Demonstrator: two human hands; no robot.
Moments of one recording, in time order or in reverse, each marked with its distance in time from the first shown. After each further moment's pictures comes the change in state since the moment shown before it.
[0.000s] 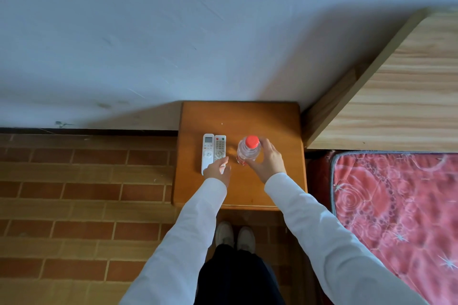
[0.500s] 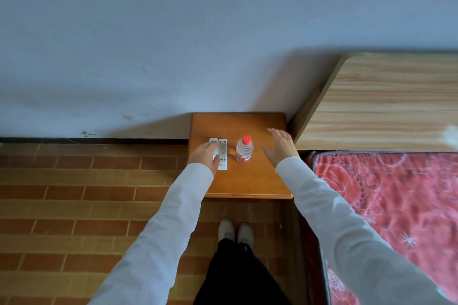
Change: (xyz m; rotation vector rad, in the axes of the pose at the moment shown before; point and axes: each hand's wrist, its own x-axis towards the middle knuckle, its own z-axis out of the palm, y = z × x) left_hand -0.130 0.052 -0.111 0.585 0.116 0.474; right_hand -0.087 -0.080 -0.123 -0.316 0.018 -0.052
